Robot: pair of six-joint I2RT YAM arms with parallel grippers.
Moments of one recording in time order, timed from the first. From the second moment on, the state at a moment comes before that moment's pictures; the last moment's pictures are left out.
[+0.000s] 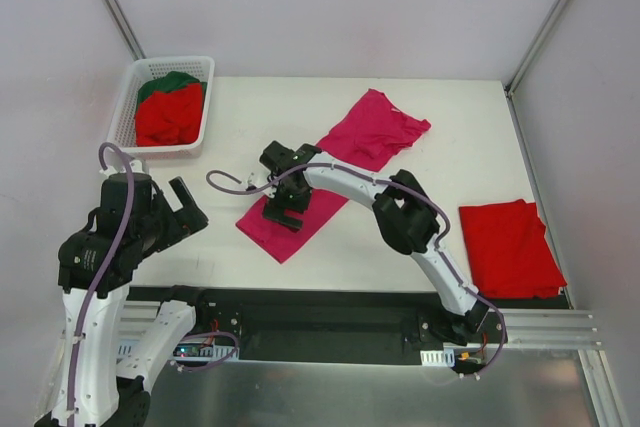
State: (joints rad) left arm -0.13 0.69 1.25 -1.43 -0.07 -0.58; right arm 0.95 2.35 2.00 -0.98 -0.16 -0.43
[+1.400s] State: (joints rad) left arm -0.13 0.77 1.18 -1.22 0.00 -0.58; right arm 0.75 1.92 1.66 -1.12 -0.10 0.14
